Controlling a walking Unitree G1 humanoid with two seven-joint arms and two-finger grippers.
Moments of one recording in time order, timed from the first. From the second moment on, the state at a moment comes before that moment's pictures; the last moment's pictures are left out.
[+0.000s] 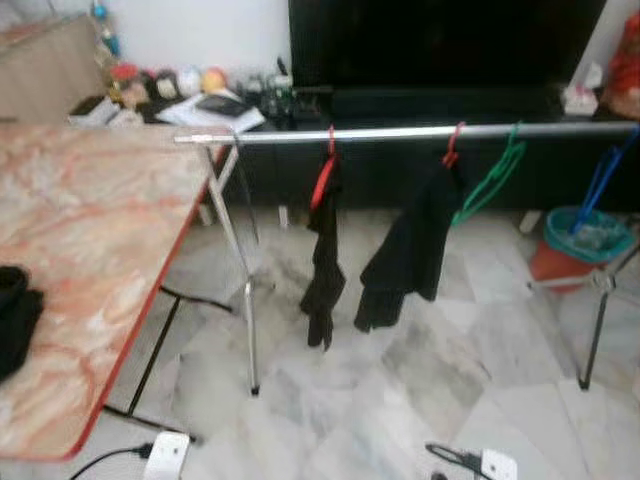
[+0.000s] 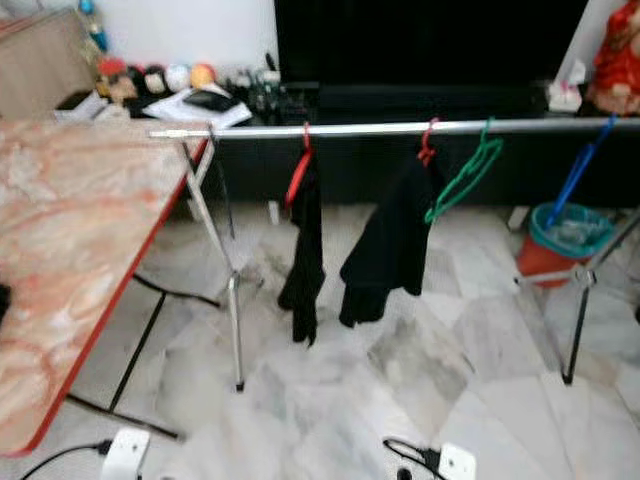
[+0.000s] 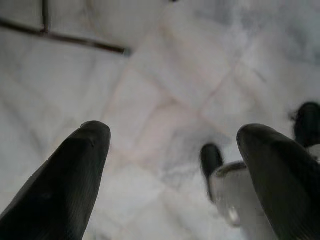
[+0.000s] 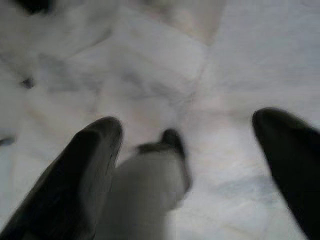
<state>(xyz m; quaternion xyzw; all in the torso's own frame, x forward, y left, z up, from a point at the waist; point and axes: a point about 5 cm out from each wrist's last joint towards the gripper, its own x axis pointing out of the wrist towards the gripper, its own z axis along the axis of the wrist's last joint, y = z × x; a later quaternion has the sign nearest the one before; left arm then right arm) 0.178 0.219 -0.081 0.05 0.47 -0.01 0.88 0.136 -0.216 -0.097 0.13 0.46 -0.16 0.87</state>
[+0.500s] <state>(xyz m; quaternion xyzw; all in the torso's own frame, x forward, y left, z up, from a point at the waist) 0.179 0.212 -0.082 0.05 0.47 -0.02 0.88 0.134 -0.217 -0.098 0.13 0.46 -0.15 0.87</state>
